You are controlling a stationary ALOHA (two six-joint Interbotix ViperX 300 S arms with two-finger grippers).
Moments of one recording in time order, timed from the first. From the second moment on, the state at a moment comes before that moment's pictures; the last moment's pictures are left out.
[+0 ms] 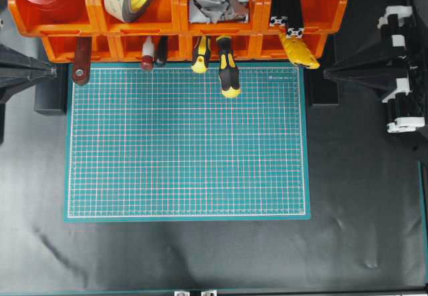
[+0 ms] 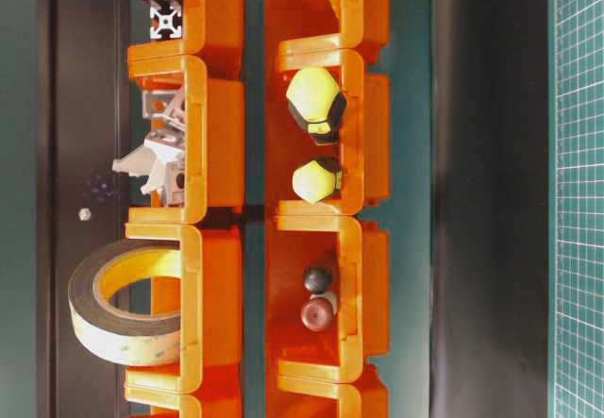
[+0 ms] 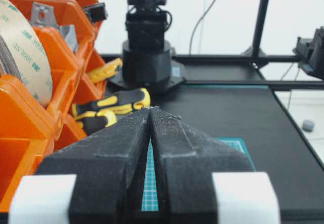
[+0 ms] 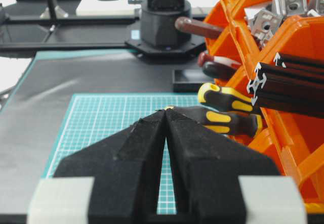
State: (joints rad) left arm 0.00 -0.97 1.17 0.00 -0.29 0.00; right arm 0.00 -0.97 1.17 0.00 -0.10 0.00
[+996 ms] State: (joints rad) left arm 0.00 -0.95 0.83 0.04 0.41 -0.04; right arm -0.20 -0.53 0.22 -0.10 1.13 0.00
